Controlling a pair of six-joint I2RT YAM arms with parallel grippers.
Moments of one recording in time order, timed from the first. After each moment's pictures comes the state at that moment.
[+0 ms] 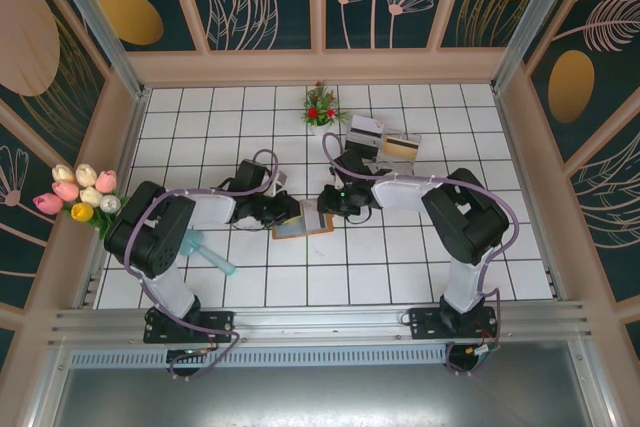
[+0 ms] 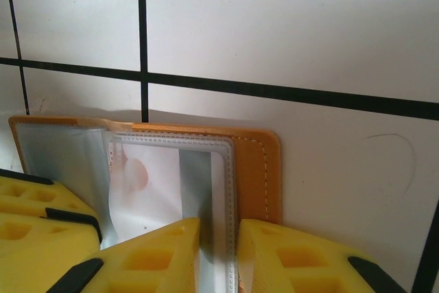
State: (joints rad) left arm -0.46 1.74 0.72 0.07 0.67 -0.79; right arm 0.70 1.86 1.01 -0.21 -0.30 0.70
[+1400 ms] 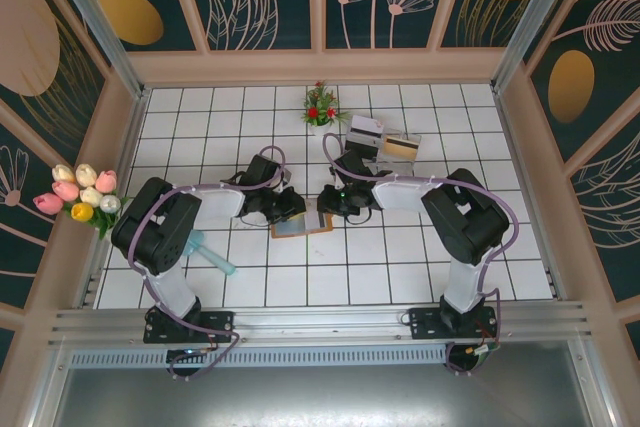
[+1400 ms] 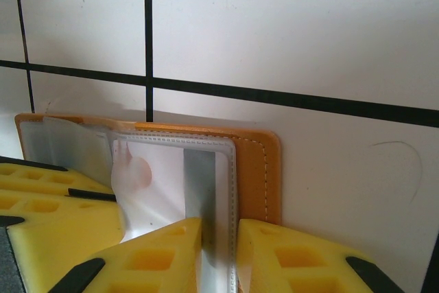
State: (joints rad) left arm -0.51 1.78 0.81 -0.03 0.54 -0.84; right arm 0.70 1.86 0.99 -0.18 -0.30 0.71
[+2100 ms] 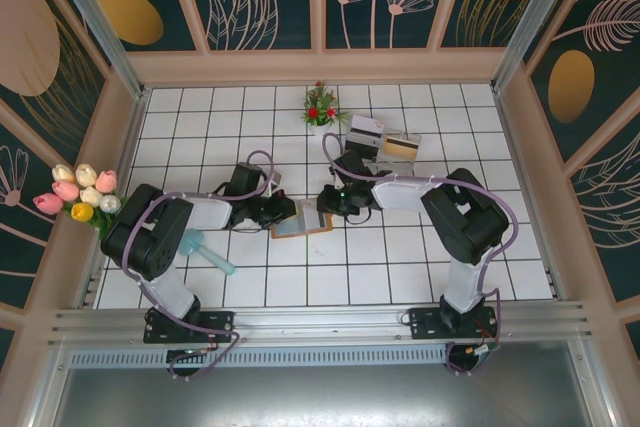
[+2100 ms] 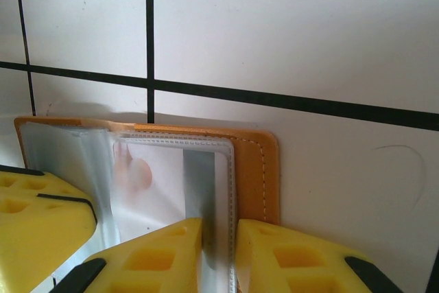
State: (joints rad) left arm -0.43 1.71 0.65 0.17 0.63 -0.81; right arm 0.70 1.87 0.99 -0.18 -0.30 0.71
